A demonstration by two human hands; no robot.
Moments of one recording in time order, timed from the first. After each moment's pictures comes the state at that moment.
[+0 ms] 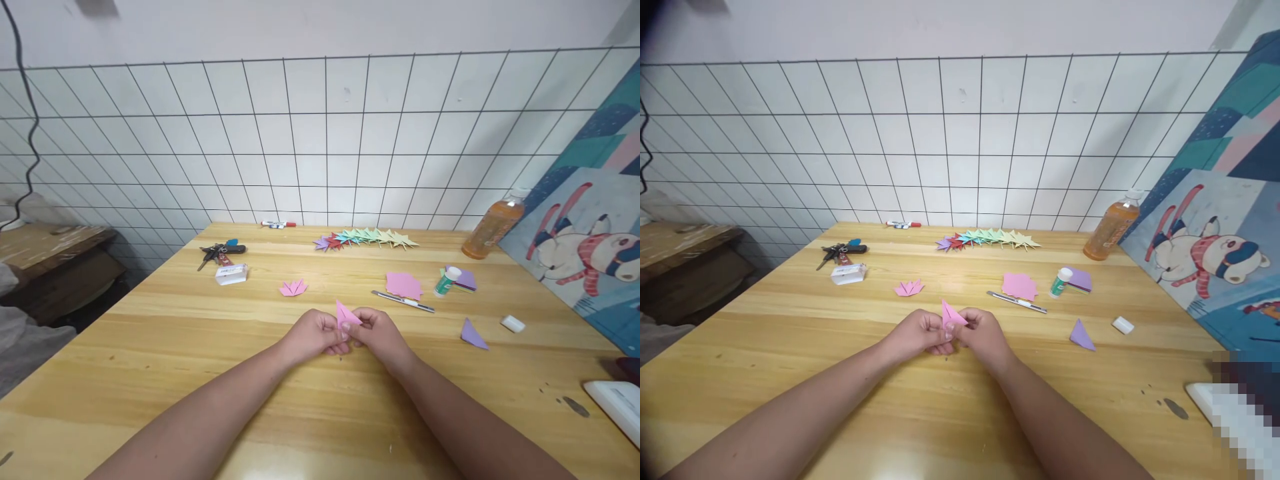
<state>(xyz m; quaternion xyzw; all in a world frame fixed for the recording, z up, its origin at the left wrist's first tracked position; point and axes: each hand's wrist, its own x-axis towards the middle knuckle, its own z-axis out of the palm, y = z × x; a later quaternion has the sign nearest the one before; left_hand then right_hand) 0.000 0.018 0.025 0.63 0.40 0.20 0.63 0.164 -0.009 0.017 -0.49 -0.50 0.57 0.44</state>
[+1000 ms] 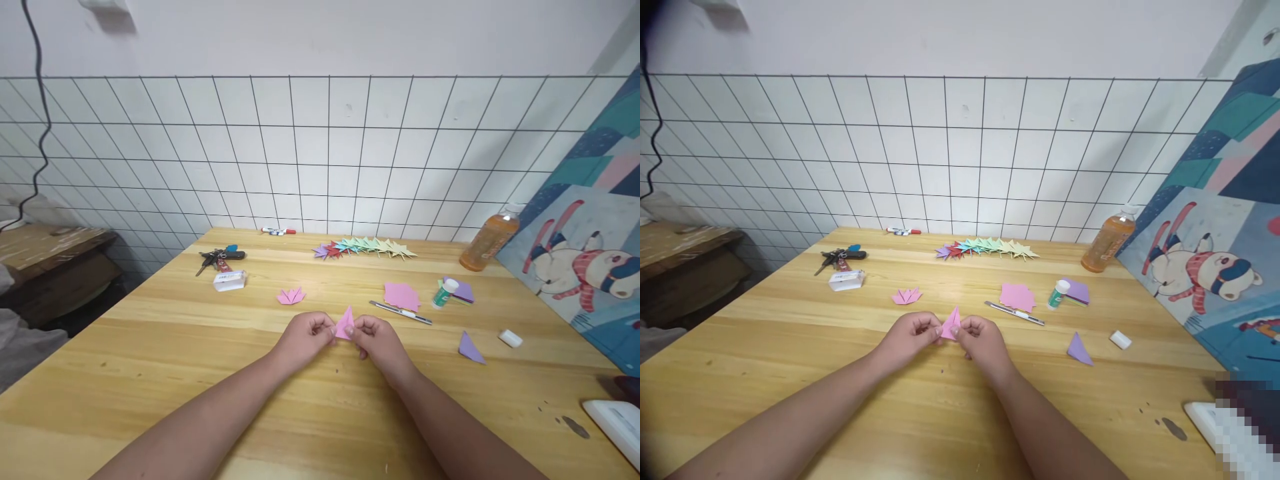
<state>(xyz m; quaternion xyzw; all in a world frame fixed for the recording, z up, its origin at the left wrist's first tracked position) -0.002 0.023 0.022 0.70 0.43 0.32 0.47 0.168 -0.006 0.017 -0.53 -0.51 0.53 0.43</state>
